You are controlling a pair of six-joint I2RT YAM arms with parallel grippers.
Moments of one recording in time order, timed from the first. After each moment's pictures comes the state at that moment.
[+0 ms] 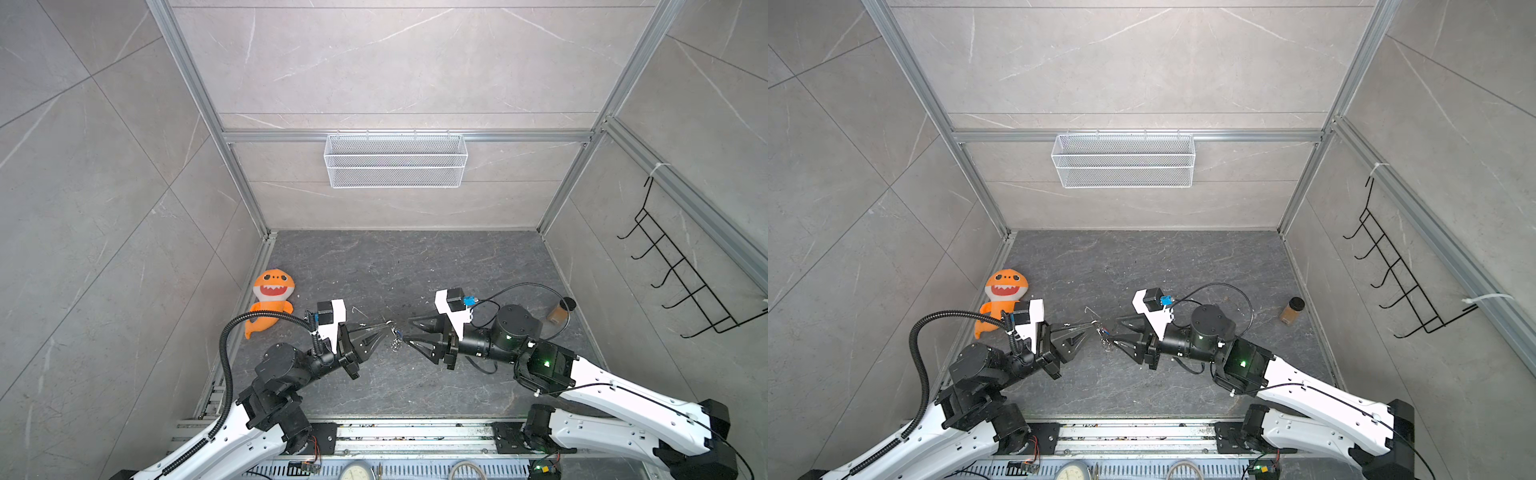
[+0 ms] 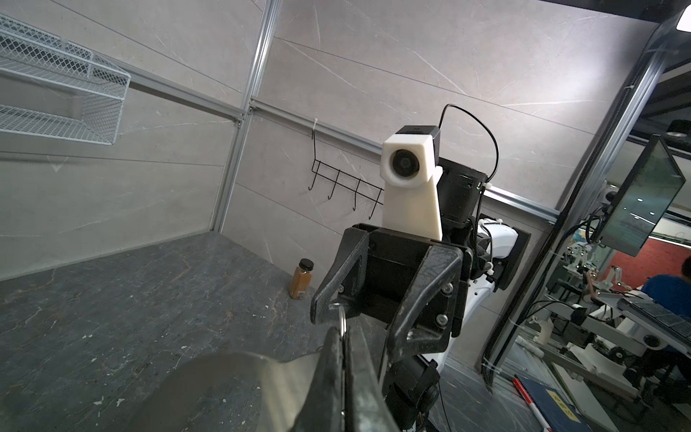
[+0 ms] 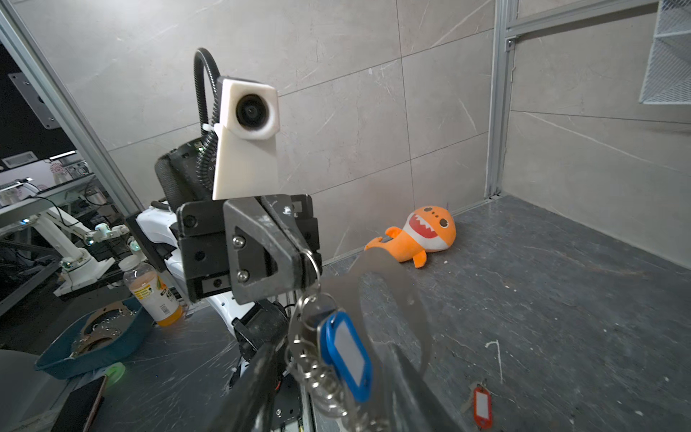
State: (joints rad) left arm -0.92 0.50 0.54 0.22 0.28 -0.42; right arm 1.04 0.96 0.87 0.04 -0.29 0.21
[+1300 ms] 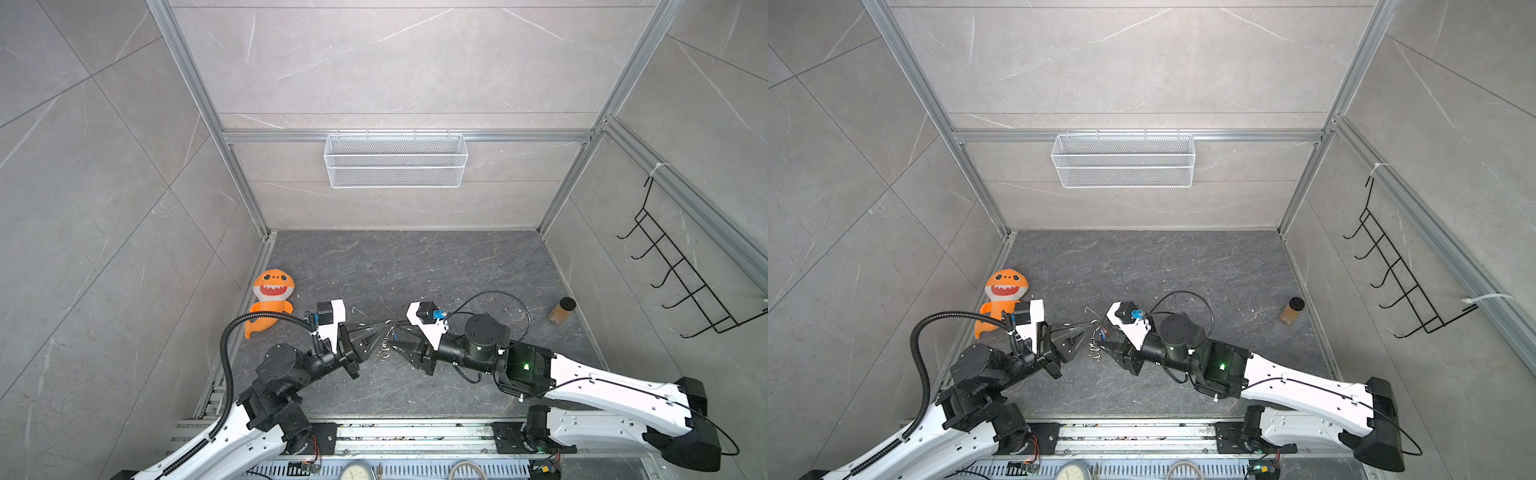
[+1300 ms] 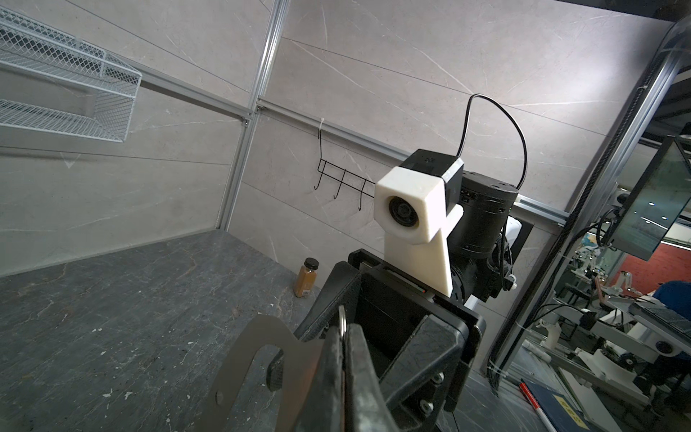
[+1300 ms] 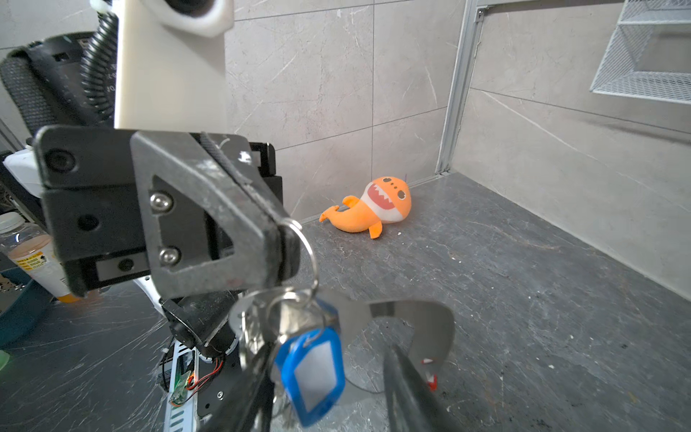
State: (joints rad) left arm -0.92 0.50 0.53 0.22 0.27 -0.42; right arm 1.18 1.07 0.93 -0.02 -0.01 0.06
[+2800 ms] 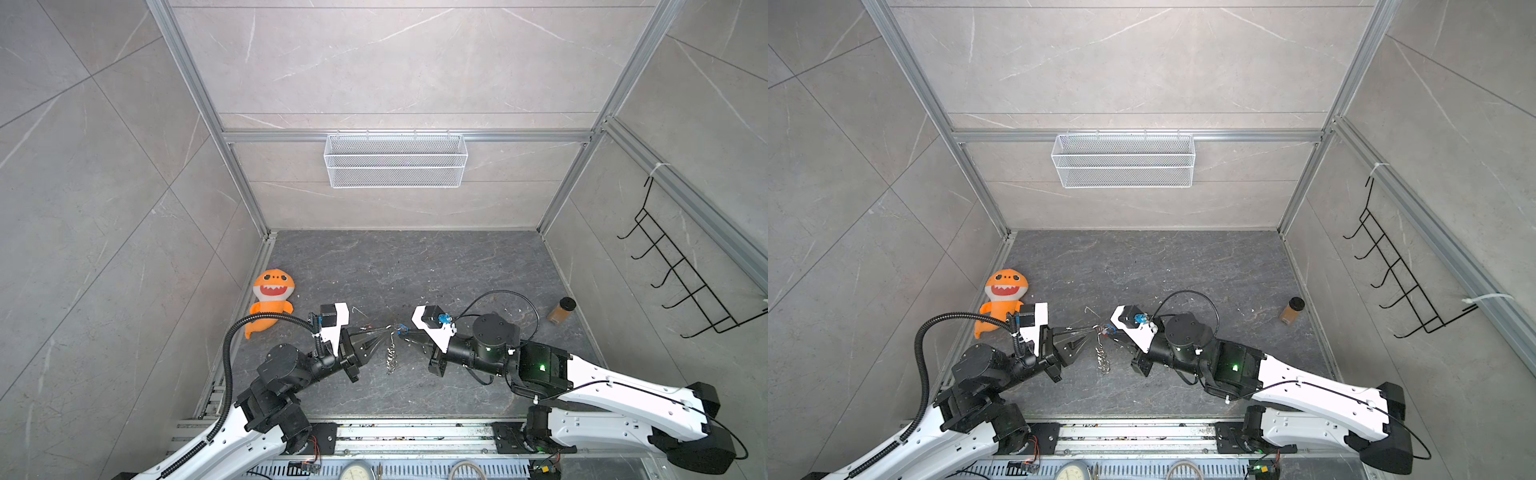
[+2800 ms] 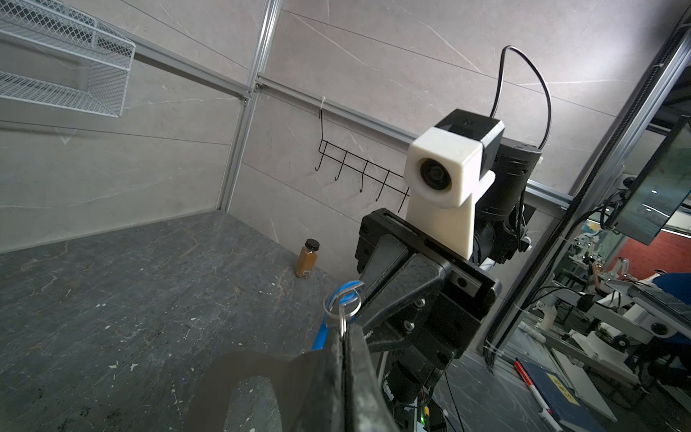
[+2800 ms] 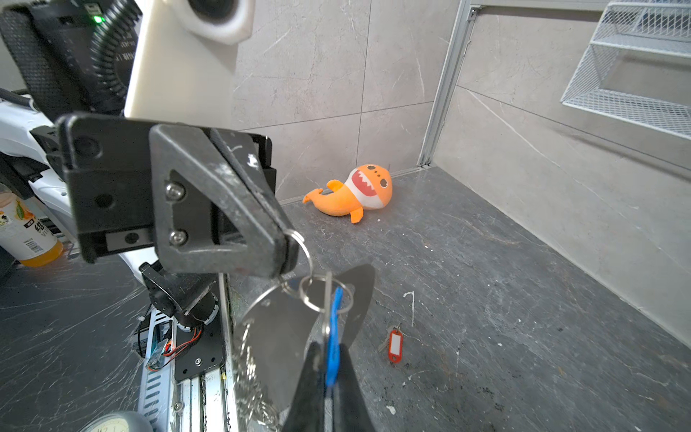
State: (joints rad) left arm -0.92 0.48 0.53 0.14 0.30 -0.41; right arm 1.19 1.02 0.98 -0.20 0.03 -0.03
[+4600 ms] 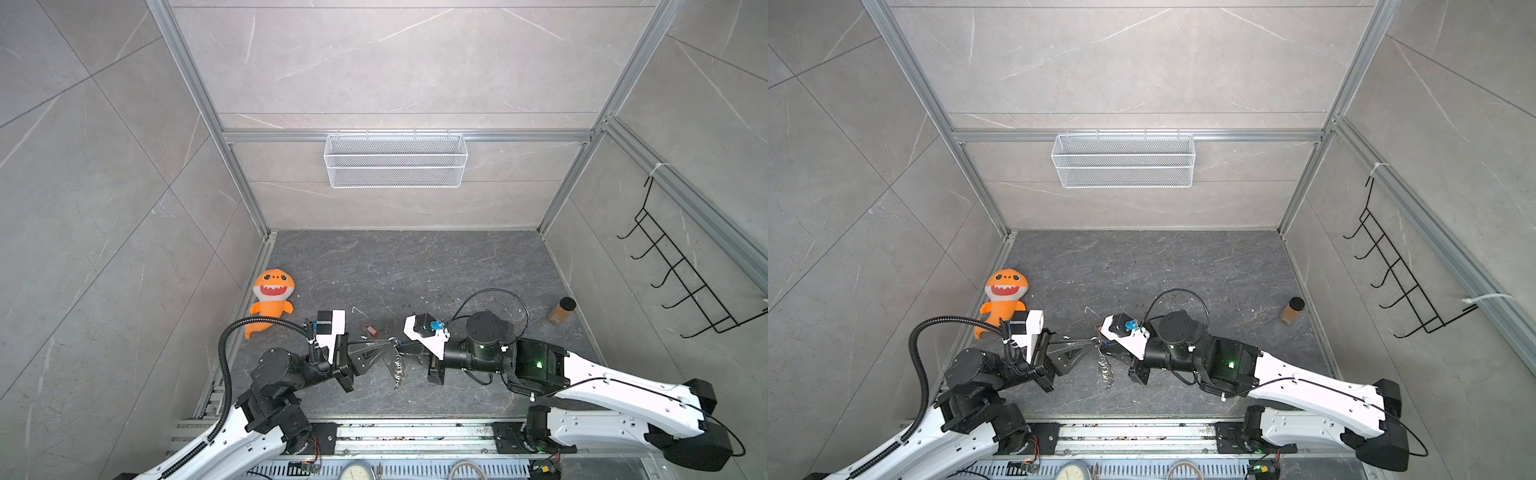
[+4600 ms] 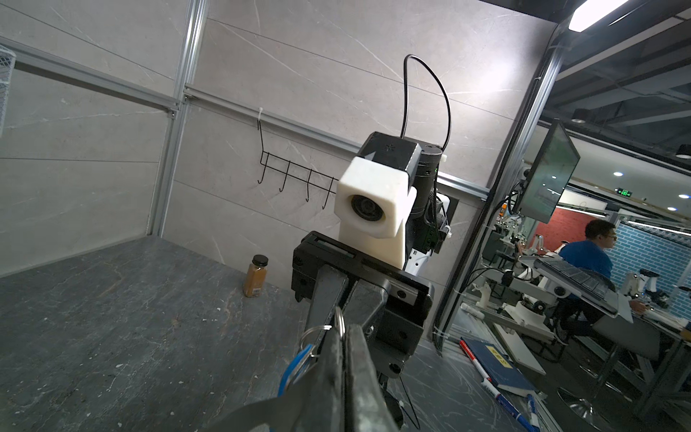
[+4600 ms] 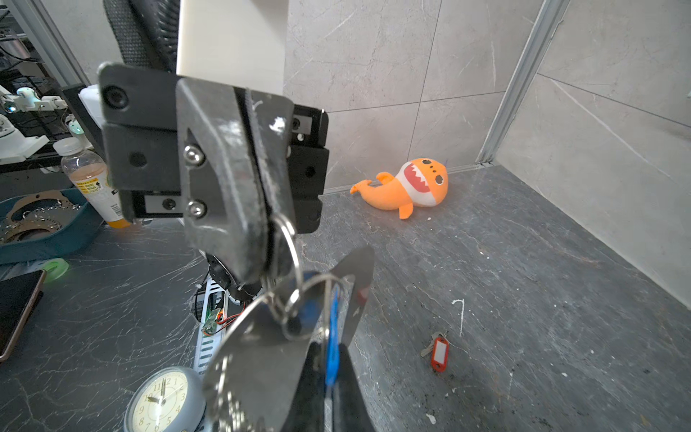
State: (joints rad) left arm -0.92 0.46 0.51 0.27 0.48 -0.45; right arm 1.20 1.05 1.02 -0.24 -0.14 -0.04
